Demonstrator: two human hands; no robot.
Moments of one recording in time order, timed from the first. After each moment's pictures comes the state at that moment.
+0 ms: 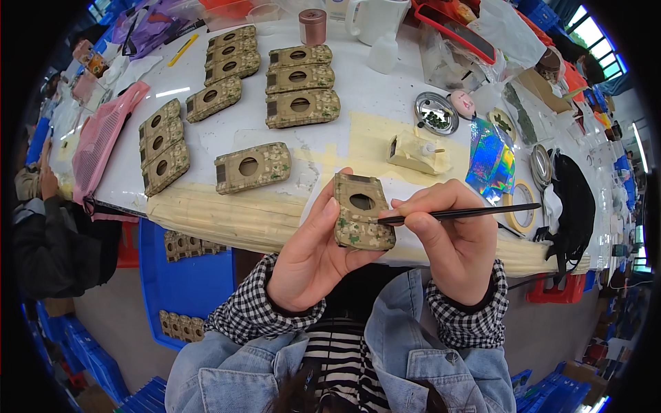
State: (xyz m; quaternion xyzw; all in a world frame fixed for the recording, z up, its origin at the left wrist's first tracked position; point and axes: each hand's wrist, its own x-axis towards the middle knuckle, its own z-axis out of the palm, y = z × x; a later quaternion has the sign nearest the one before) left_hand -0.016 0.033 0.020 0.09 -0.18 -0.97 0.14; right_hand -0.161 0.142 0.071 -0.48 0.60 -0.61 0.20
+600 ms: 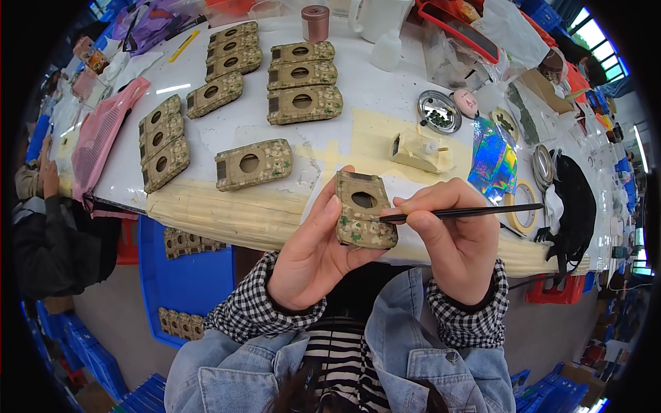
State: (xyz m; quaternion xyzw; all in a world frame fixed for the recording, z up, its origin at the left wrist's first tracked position) left_hand -0.016 0.032 0.021 0.09 -0.17 -0.97 0.13; right_hand -0.160 0.141 0.071 -0.48 0.60 -0.61 0.20
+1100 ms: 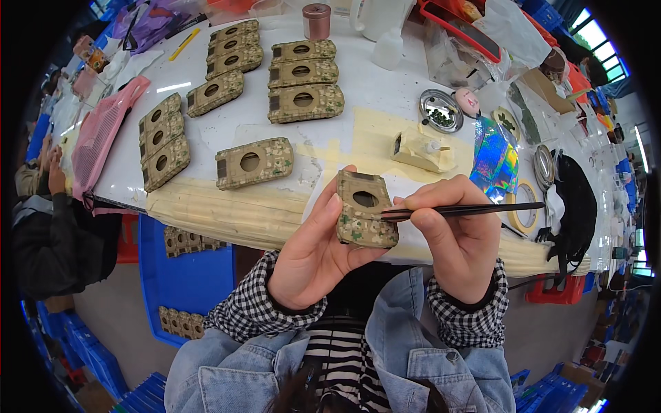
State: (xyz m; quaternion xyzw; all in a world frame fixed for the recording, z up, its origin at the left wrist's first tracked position) left_hand -0.016 0.032 0.019 0.10 -0.19 -0.97 0.13; right_hand -0.161 0.142 0.069 -0.46 0.58 -0.63 0.23
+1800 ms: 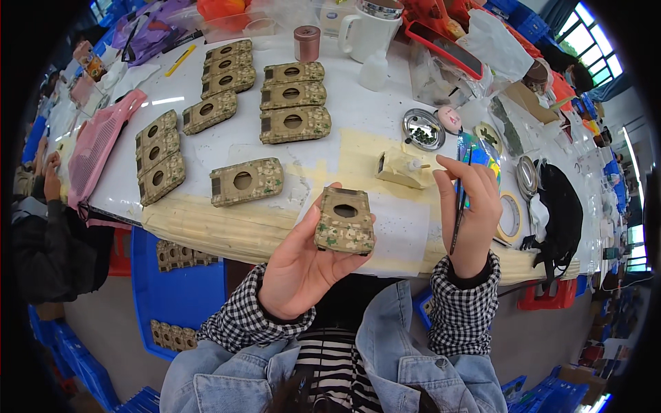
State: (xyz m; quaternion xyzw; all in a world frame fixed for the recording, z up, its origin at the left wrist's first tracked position) left_hand -0.017 0.027 0.013 0.04 -0.10 -0.99 0.12; right_hand -0.214 0.140 0.063 -0.50 0.76 -0.35 -0.23
